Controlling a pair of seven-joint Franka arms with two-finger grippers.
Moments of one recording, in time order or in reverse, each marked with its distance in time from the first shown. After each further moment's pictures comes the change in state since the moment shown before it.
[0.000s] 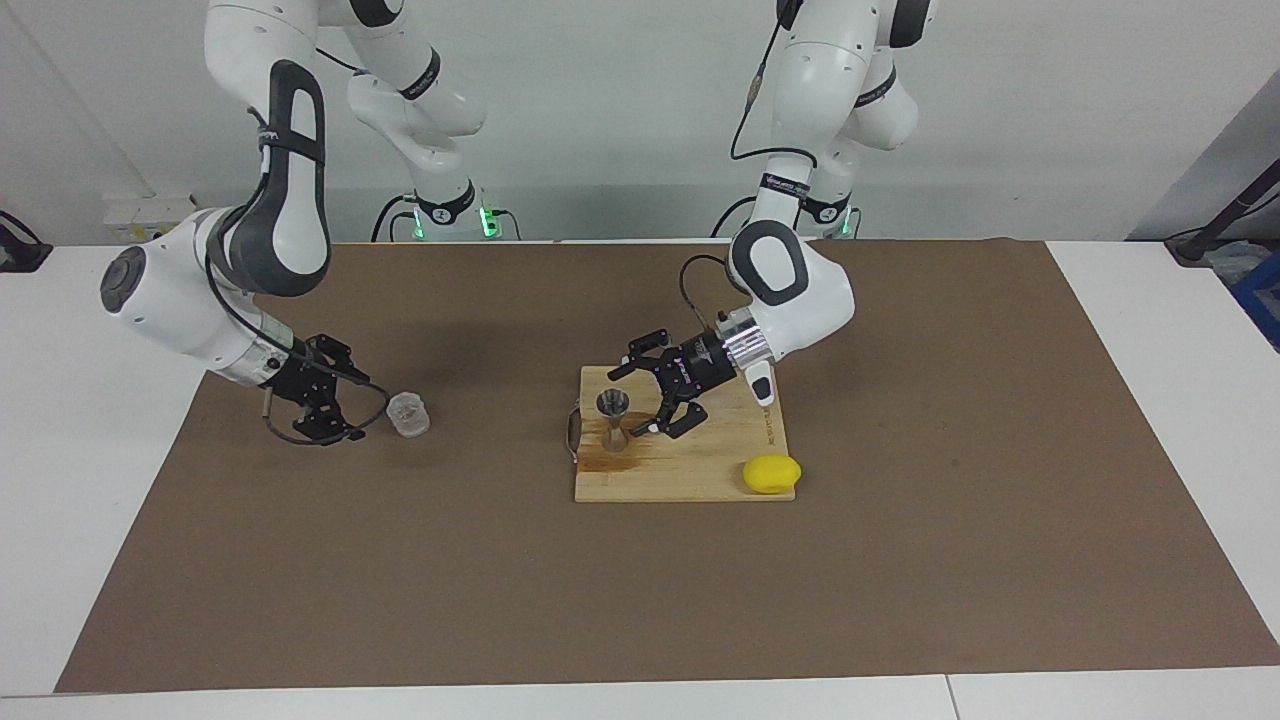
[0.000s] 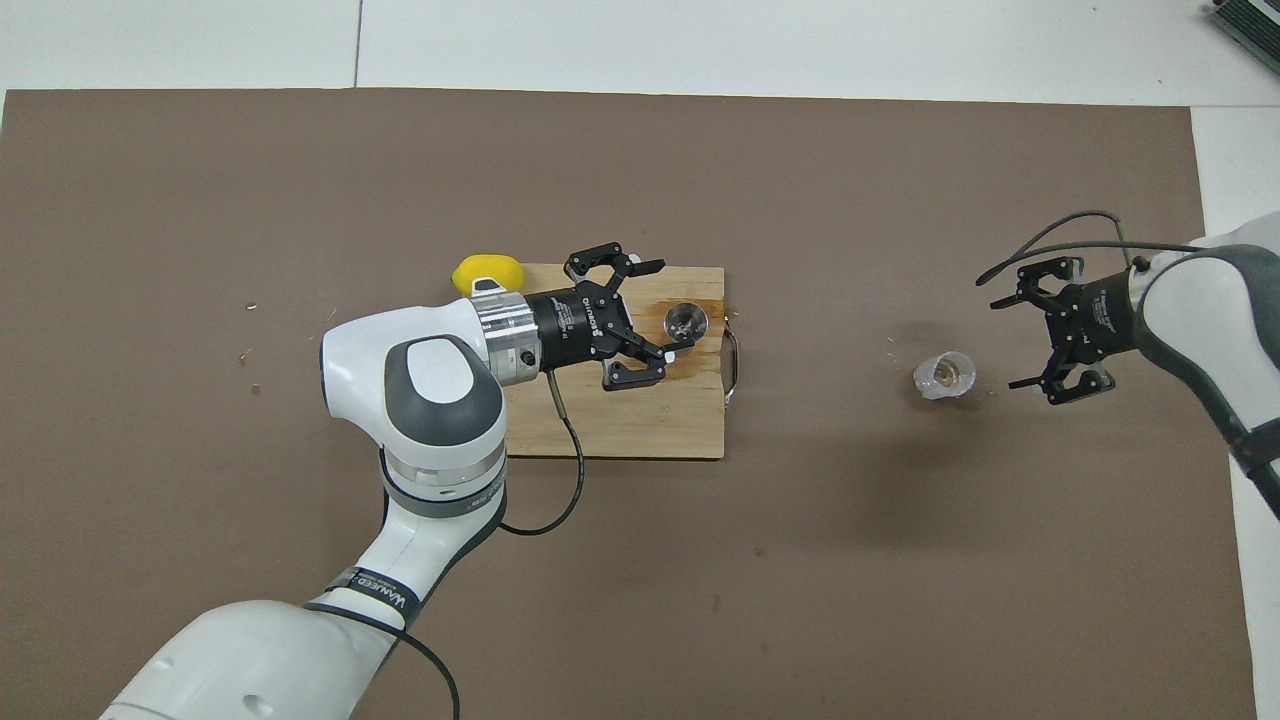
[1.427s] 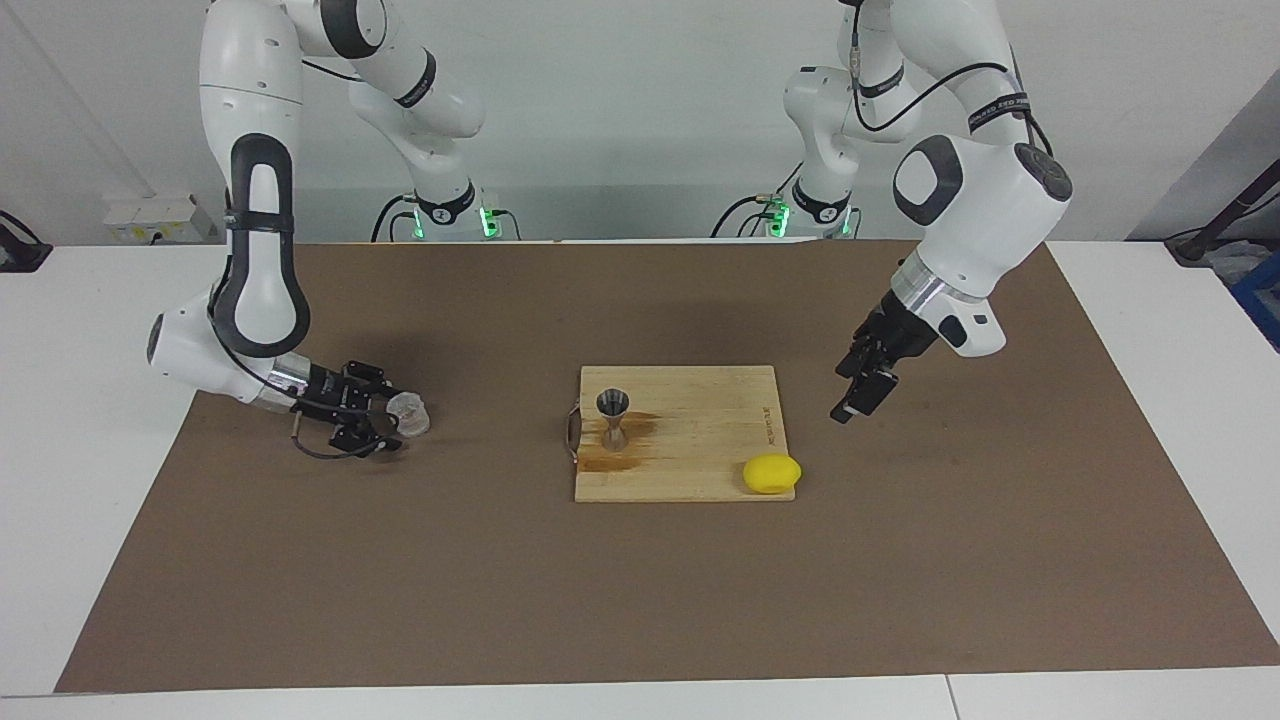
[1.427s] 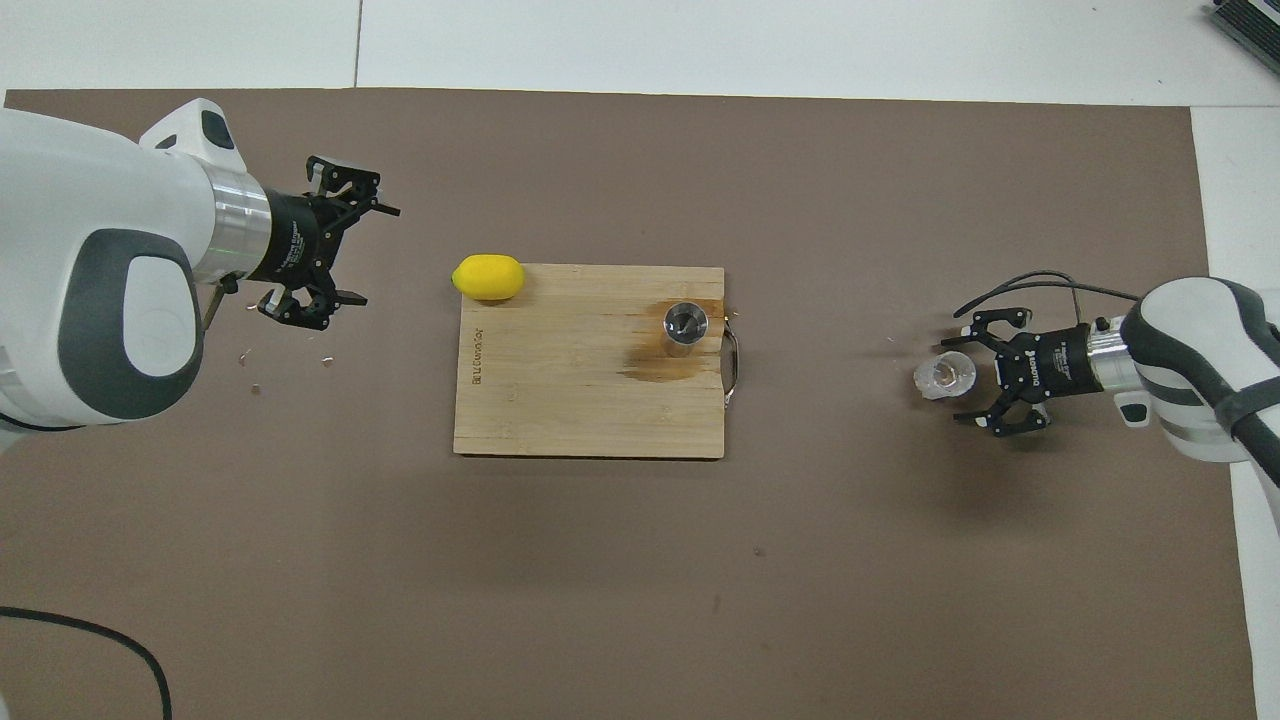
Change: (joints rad) left arm 0.320 -0.183 0.016 0.127 1.425 -0.218 0.004; right arm -0.079 0.134 0.010 -0.103 0.346 0.017 -0.331
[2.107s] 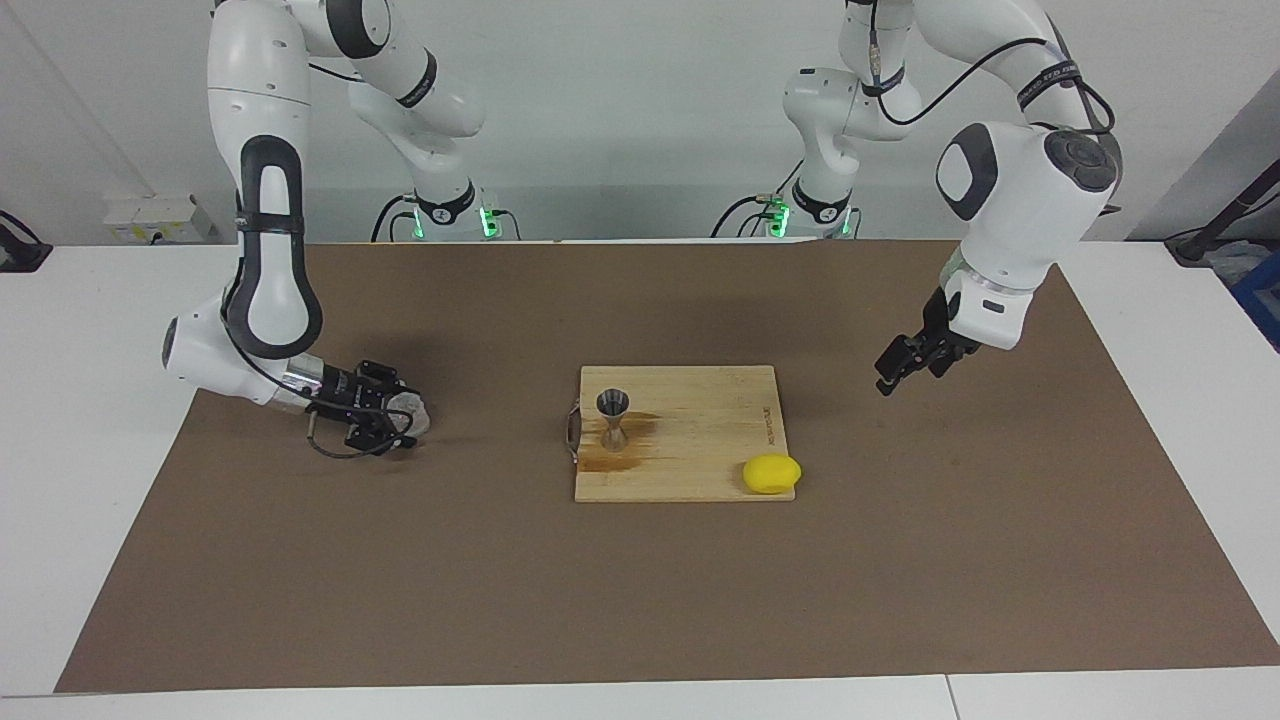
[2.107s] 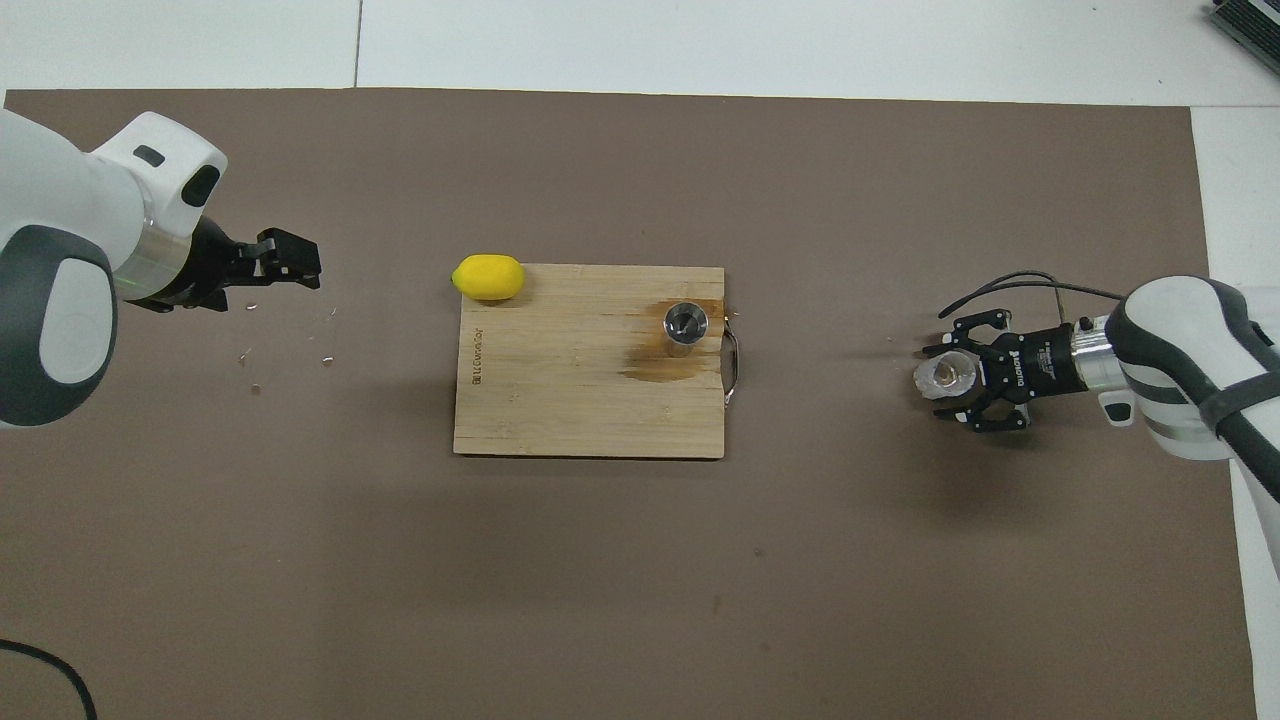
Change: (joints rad) left arm 0.066 -0.051 0.000 0.016 0.298 -0.220 0.871; right arm 0.025 -0.001 0.001 -0.003 0.023 -0.009 0.000
